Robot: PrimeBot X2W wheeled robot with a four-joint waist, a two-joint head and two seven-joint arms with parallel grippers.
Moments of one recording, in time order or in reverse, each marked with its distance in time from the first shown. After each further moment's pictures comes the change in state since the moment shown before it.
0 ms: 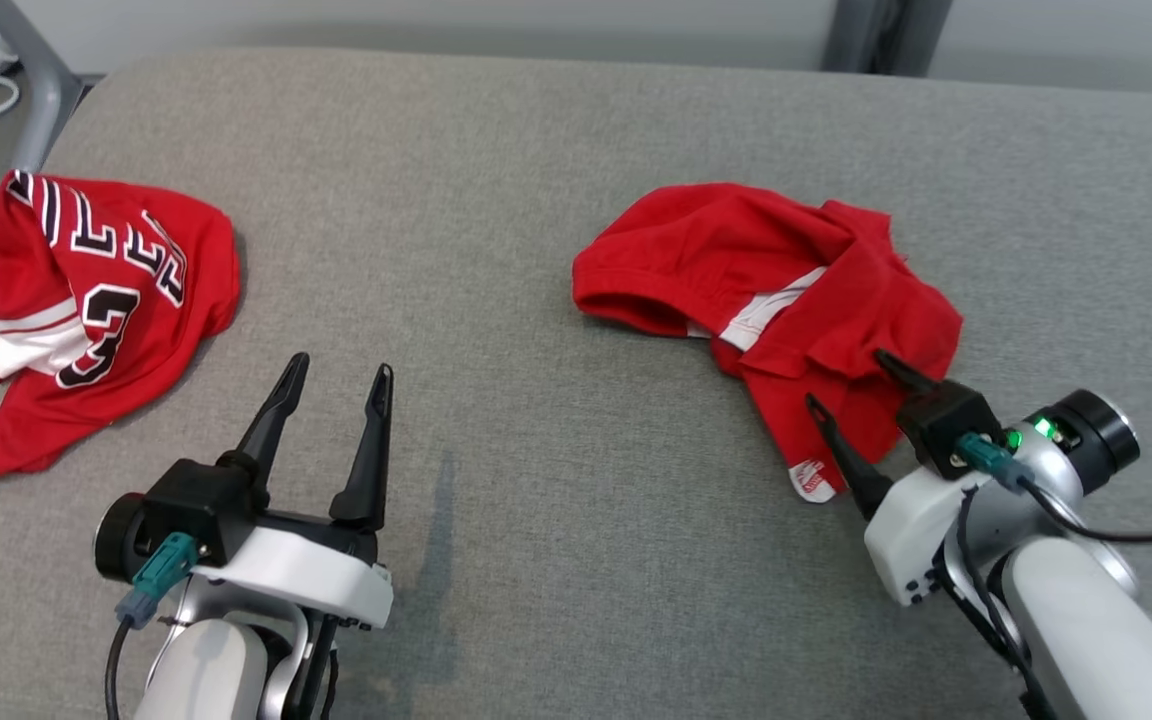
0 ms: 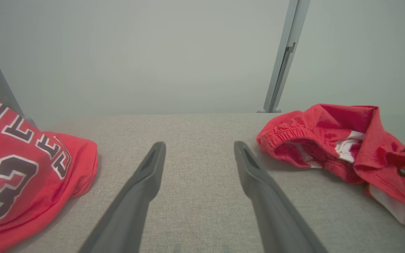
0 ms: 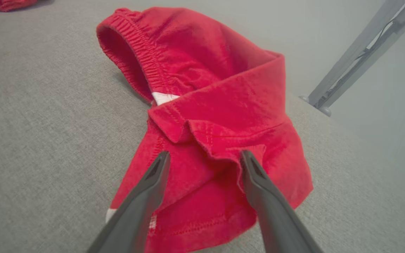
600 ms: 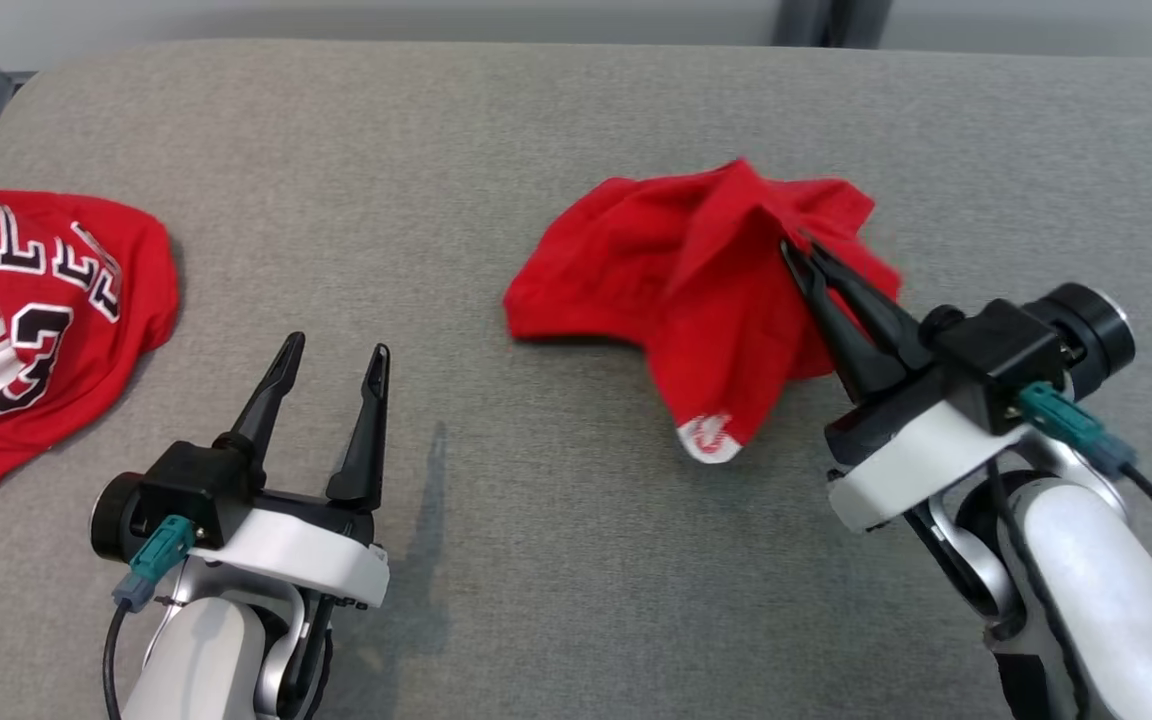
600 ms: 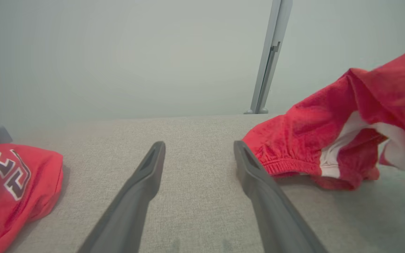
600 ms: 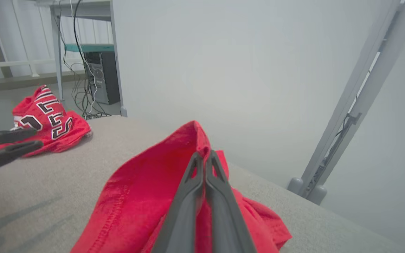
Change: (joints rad) left arm -0.058 -0.001 -0.014 0.059 0.000 0.002 -0.047; right arm -0.091 0.045 0.005 -0.236 0.109 0.000 -0.057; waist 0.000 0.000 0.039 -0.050
